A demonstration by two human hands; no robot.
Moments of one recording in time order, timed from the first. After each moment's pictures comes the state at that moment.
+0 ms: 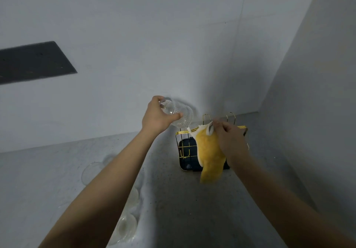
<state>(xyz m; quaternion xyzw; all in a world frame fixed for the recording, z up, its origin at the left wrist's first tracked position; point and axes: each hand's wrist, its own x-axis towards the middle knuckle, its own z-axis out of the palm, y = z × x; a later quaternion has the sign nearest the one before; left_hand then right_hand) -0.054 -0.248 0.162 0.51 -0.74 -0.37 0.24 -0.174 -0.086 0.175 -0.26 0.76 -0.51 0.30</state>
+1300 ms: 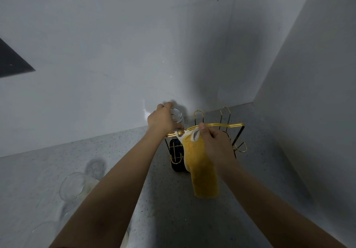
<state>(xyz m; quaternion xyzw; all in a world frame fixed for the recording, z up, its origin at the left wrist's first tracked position) -0.112 -0.280 0.094 0.50 -0.85 -0.16 -0.02 -0.180 -0.114 0.128 -0.23 0.76 -0.50 0.34</state>
